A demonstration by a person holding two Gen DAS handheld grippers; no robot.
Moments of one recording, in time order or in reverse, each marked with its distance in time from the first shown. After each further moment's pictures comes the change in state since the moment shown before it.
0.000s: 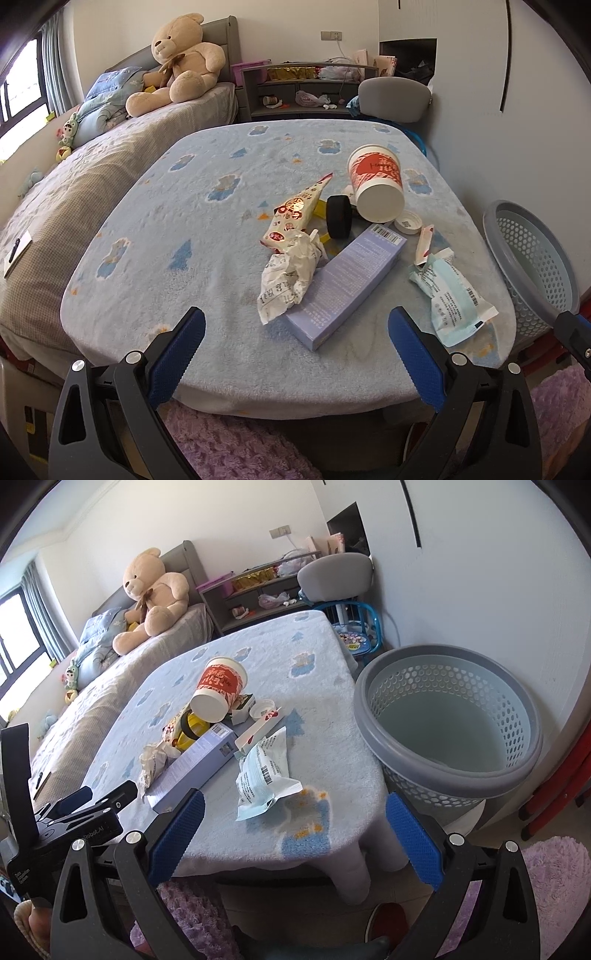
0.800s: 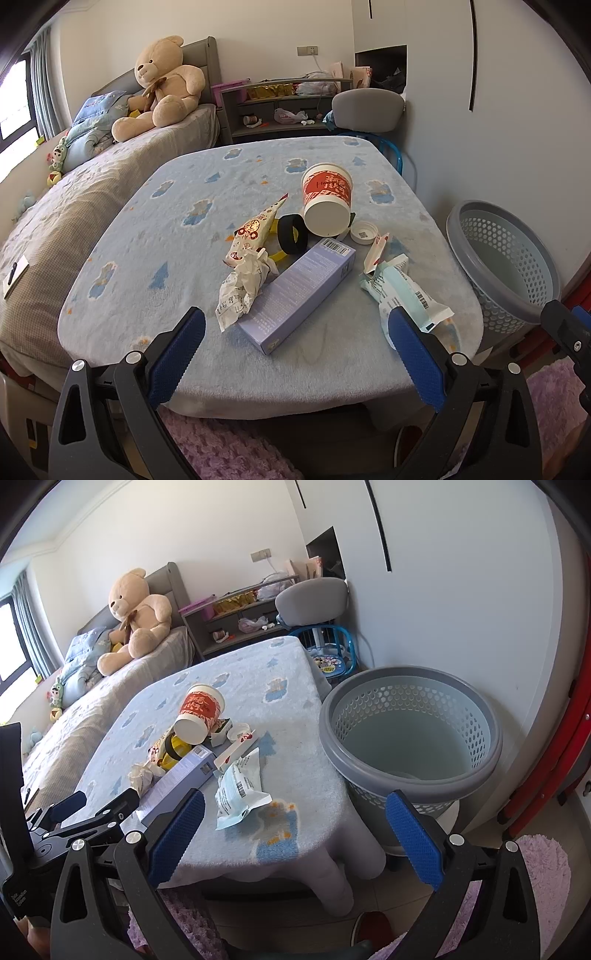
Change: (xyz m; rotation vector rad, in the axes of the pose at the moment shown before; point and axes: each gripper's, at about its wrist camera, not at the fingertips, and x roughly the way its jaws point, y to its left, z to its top) left arm -0.027 -0.046 -0.002 0.067 -0.073 -0.030; right arm -0.032 -0.014 -0.006 0.027 -0.108 -0.089
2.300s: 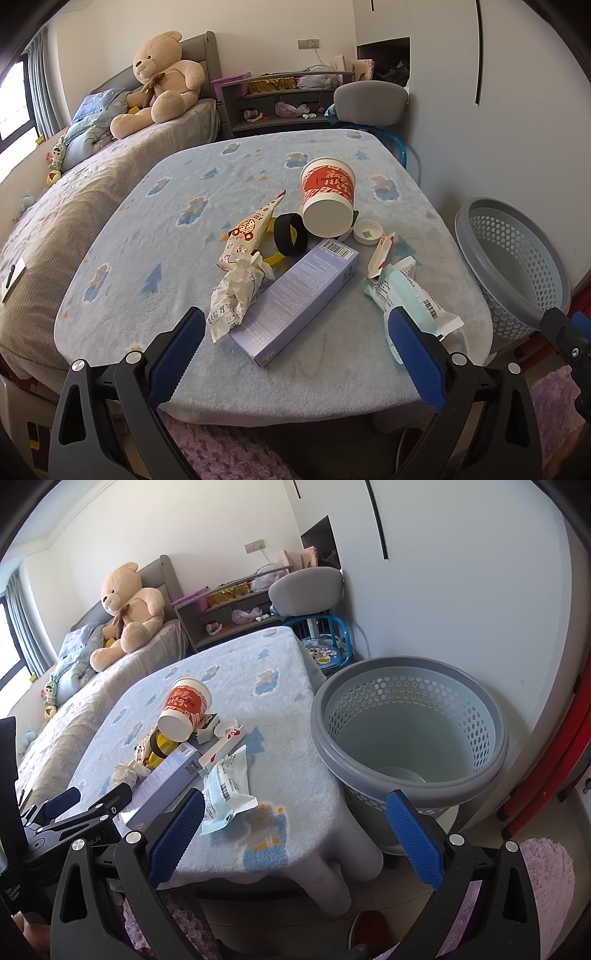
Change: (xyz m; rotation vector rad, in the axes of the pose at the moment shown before) left arm 0.017 -0.003 0.006 0.003 0.022 0.006; right arm 0.020 -0.007 0.004 -0.003 0.027 -0.014
